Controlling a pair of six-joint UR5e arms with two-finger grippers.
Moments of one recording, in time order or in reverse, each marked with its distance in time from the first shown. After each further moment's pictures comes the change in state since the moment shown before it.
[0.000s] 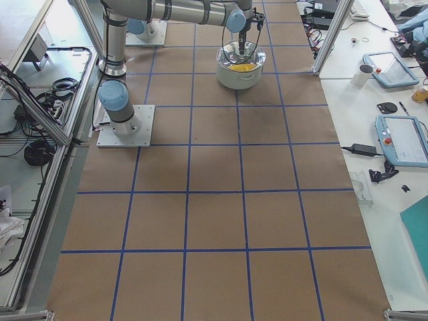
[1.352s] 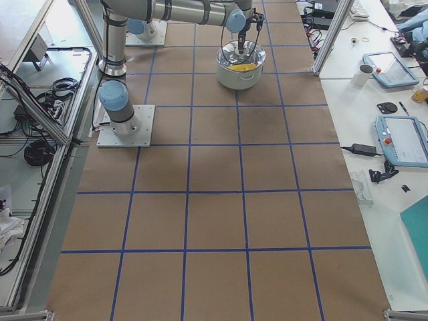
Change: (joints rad) left arm 0.000 -0.006 0.000 0.002 0.043 0.001; right arm 0.000 0.000 0.002 0.002 0.024 0.034
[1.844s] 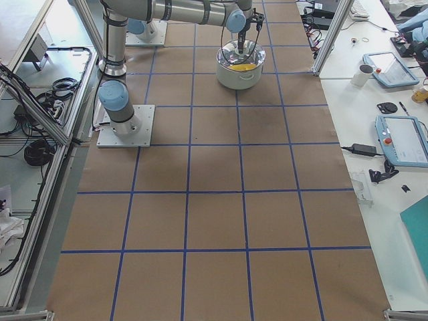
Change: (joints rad) left arm 0.000 0.001 -0.001 0.000 0.002 0.000; right arm 0.000 0.001 -0.001 0.000 0.010 0.001
